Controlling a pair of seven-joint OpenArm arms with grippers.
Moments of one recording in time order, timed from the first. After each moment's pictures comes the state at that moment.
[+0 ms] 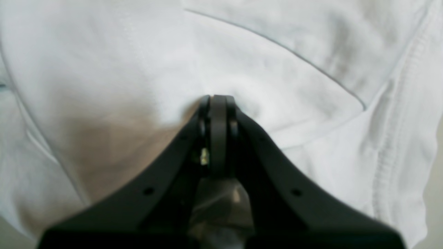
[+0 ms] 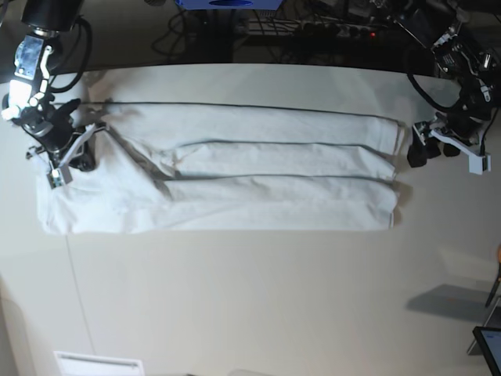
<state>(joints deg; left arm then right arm) 3.0 -14.9 -50.4 86.5 -38.8 -40.0 66.0 -10.4 12.2 21.9 86.2 10.4 37.6 -35.6</state>
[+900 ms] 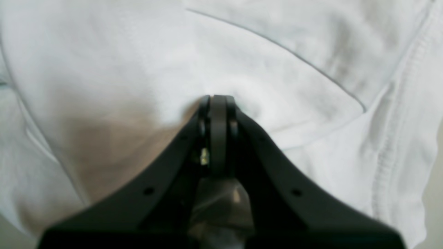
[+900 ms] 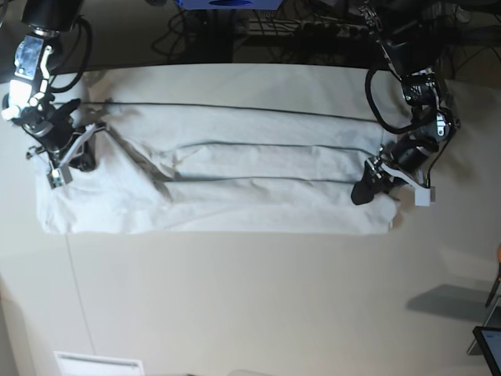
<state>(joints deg) -3.3 -14.5 -31.3 64.0 -48.6 -40.9 48.8 -10.4 12.2 21.9 86.2 10.4 37.6 -35.5</state>
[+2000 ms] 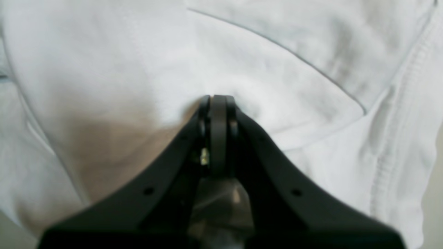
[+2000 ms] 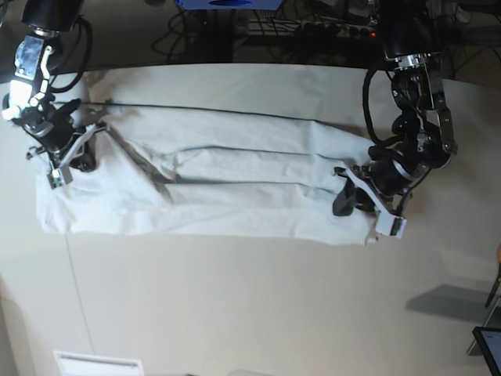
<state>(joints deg) 0.6 -15.8 -12.2 99.1 -38.1 -27.0 55.9 -10.4 12.2 21.8 86.1 10.4 37.6 -35.2</state>
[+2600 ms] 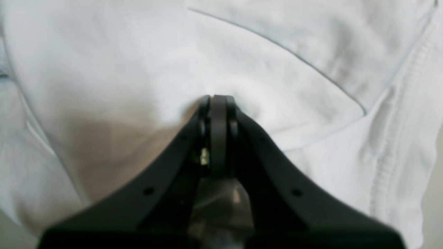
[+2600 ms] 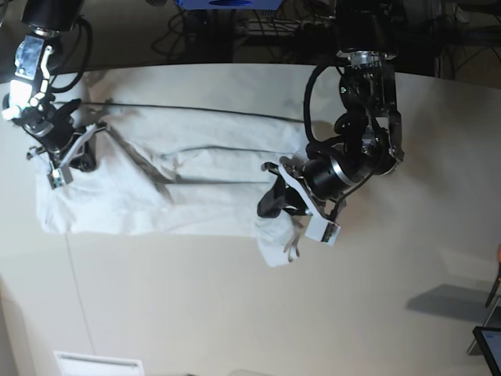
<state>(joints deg) -0.4 -4.7 -2.9 101.9 -38.3 -24.5 57.2 -10.4 12.1 21.8 86.3 10.4 37.6 -35.3</state>
